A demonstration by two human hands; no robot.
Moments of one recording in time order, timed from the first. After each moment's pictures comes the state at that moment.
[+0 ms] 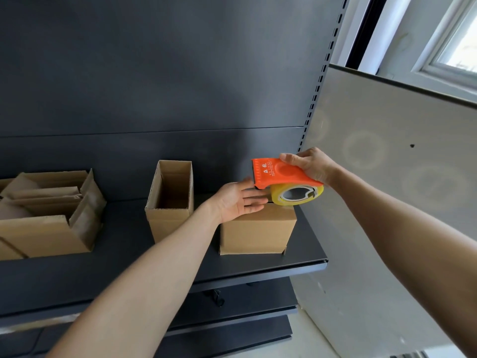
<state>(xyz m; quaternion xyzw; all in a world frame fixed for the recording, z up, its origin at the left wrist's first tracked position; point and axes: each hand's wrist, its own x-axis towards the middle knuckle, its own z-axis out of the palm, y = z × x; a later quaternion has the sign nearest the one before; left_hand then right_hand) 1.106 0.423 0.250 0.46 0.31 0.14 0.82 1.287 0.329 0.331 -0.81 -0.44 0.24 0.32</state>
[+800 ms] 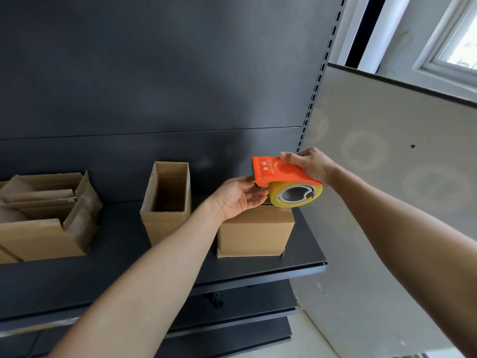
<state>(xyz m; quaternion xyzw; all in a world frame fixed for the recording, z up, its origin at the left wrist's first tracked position) 1.117 0.419 0.264 0.42 0.25 0.17 0.85 1.294 0.333 0.333 -0.80 -0.44 0.26 0.32</state>
